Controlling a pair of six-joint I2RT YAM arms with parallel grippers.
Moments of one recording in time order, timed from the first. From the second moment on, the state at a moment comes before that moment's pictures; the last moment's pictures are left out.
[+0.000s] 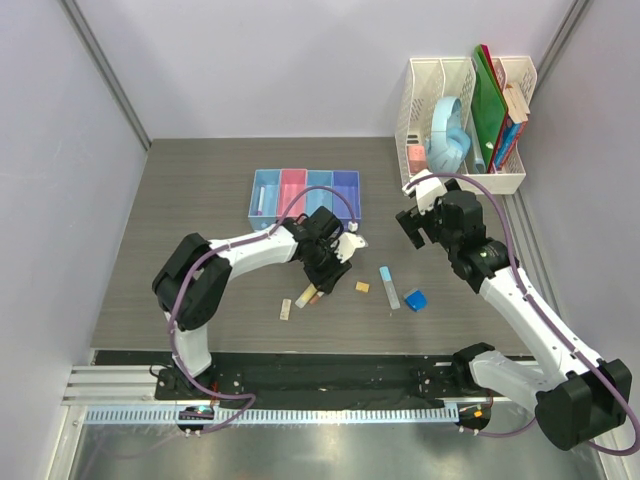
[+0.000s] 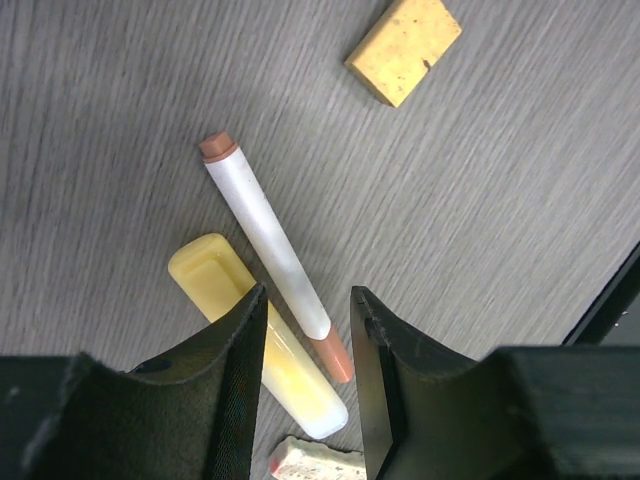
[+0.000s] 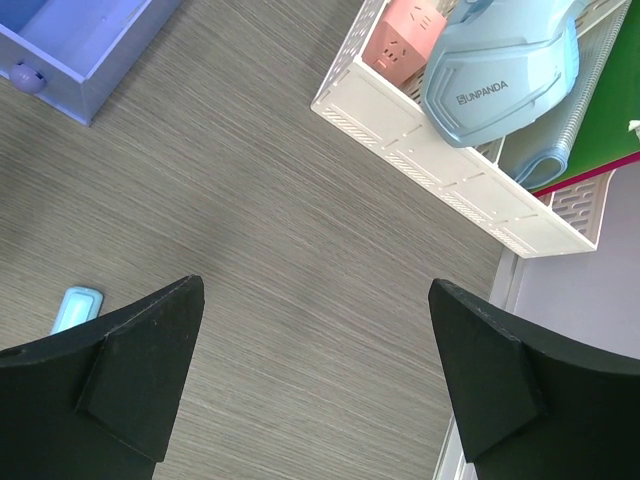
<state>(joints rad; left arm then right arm) -0.79 1.85 1.24 -0.57 0.34 0.25 0.34 1.02 0.86 -0.30 0.16 -0.43</state>
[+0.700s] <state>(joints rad) -0.81 1.90 1.26 -0.56 0.27 0.24 0.33 1.00 0.86 -0.31 0.15 -0.42</state>
